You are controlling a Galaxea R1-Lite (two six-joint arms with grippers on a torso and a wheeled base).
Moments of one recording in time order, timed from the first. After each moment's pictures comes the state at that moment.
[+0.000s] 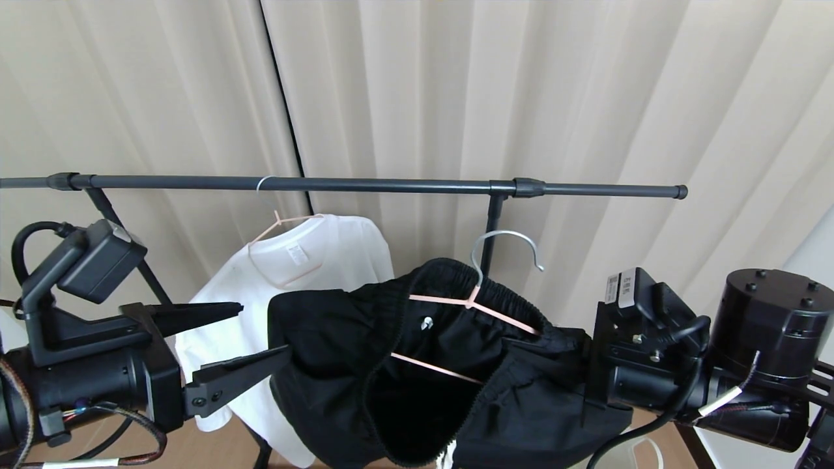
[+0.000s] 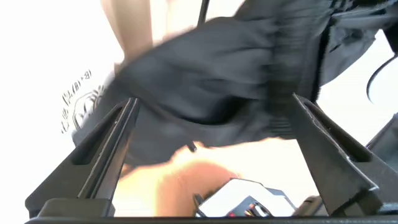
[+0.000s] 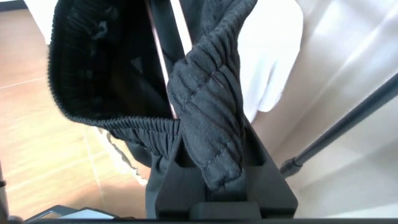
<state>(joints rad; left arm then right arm) -0.27 1.20 -0.53 -0.31 -0.44 0.11 0.57 1.62 -0.41 -0.99 0.44 -0.20</state>
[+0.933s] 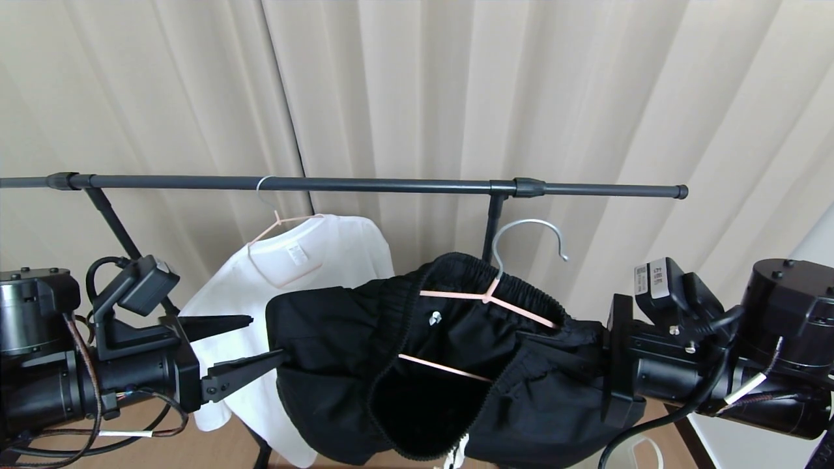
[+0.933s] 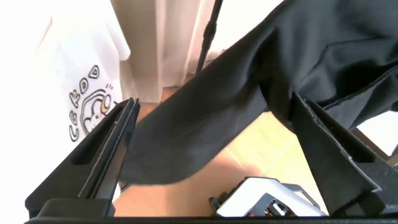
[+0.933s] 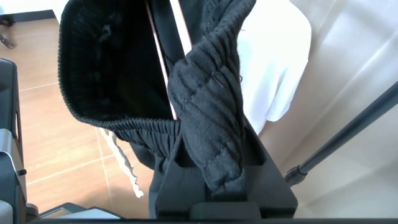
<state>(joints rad) 0.00 1.50 -0.40 -0.64 -0.77 0.21 0.50 1.59 -0.41 -0.99 0.55 -0.20</state>
